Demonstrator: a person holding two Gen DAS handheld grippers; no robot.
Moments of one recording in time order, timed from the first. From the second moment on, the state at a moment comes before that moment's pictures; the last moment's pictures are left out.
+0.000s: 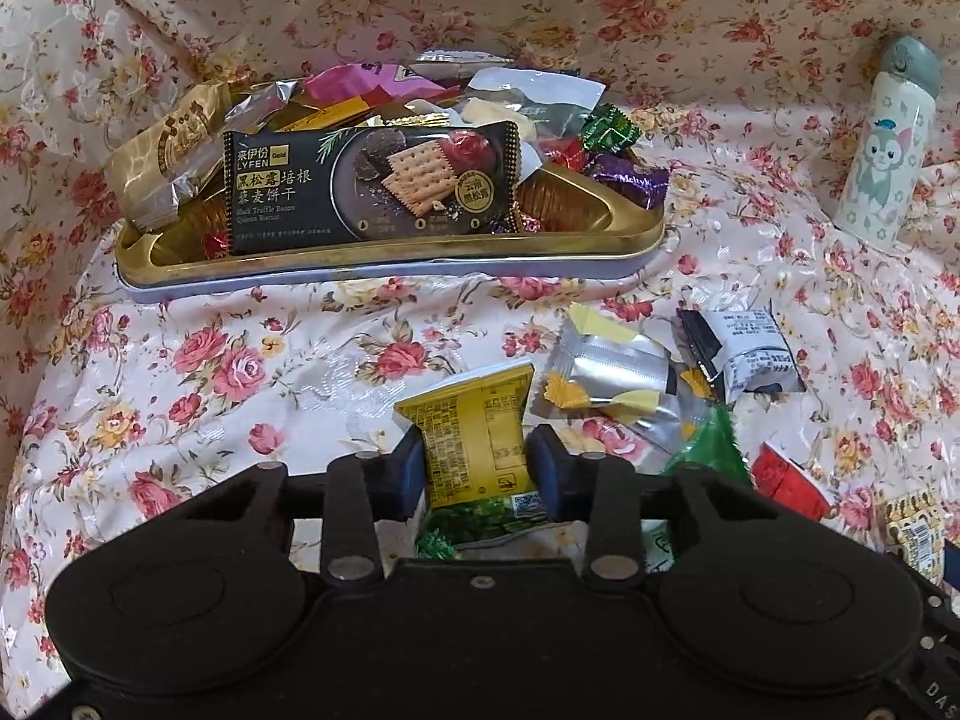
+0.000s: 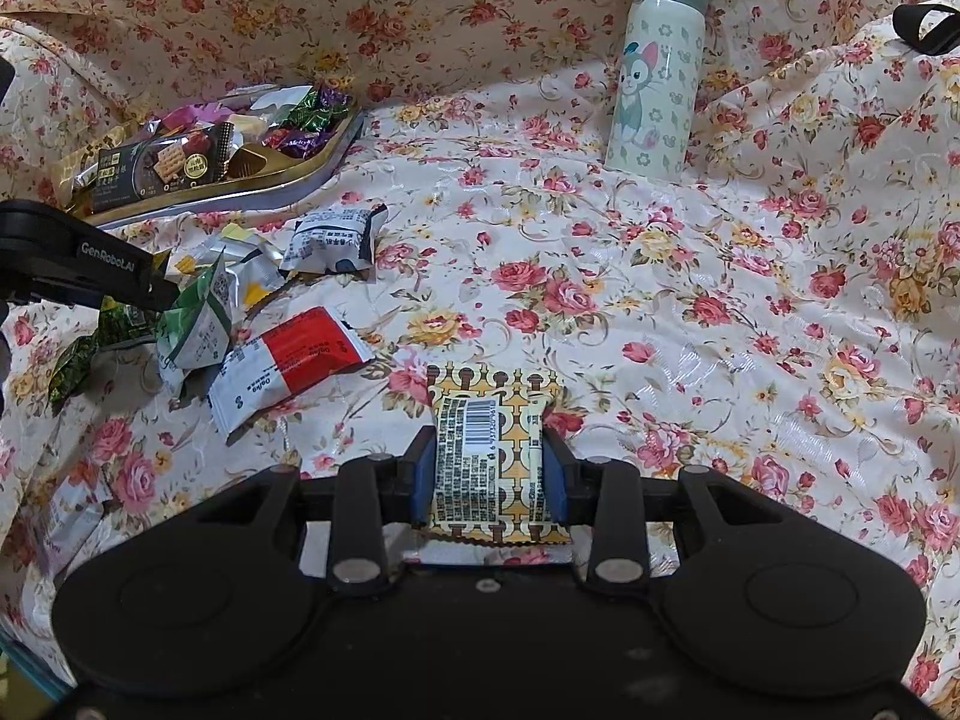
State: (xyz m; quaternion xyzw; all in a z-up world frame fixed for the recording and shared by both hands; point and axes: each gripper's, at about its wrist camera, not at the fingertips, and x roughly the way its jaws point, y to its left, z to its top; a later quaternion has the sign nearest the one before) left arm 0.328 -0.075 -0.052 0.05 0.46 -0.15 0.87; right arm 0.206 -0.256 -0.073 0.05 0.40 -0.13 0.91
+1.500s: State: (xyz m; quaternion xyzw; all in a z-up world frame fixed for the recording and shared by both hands) left arm 0.224 -0.021 -0.040 0.03 0.52 -0.11 0.85; right arm 0.170 -0.246 -0.068 0.08 0.42 -0.13 0.90
